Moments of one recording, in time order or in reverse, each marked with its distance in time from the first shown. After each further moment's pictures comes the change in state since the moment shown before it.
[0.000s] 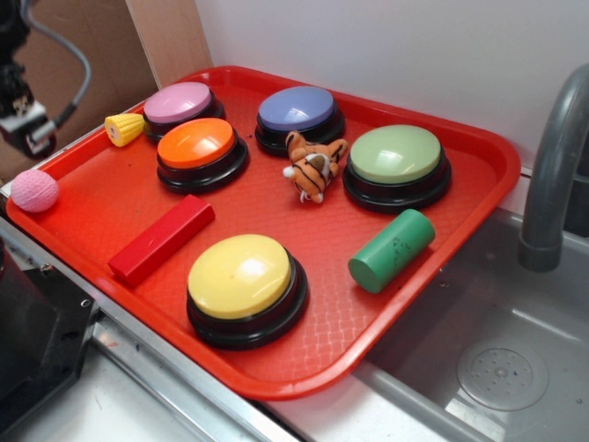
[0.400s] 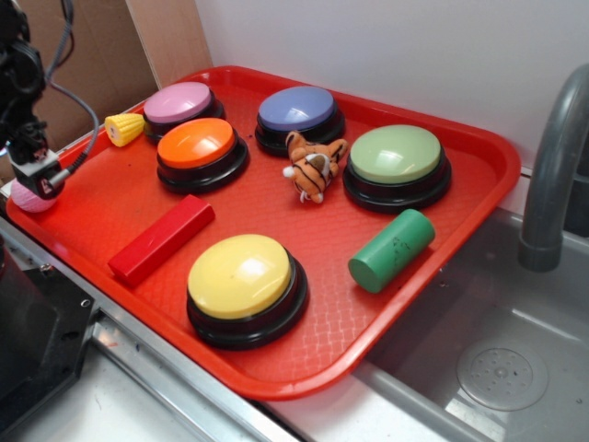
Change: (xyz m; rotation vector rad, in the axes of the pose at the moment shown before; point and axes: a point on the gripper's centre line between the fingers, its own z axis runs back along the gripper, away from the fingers) arm 0.001 0.014 -0.041 0.077 0.072 0.073
